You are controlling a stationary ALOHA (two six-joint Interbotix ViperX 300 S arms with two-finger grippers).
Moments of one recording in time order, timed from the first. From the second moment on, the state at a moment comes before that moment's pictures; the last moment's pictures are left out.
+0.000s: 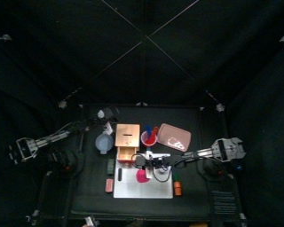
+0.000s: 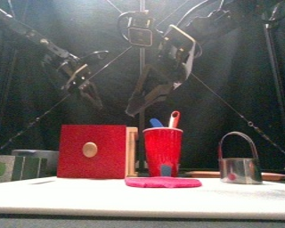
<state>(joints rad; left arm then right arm) 0.62 -0.16 0.56 -0.15 0.35 0.39 0.10 0.13 0.41 -0.20 0.22 0.30</state>
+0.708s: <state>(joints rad) 0.71 0.14 0.32 -0.43 0.60 0.81 0.10 0.40 0.12 -0.25 0.34 0.29</state>
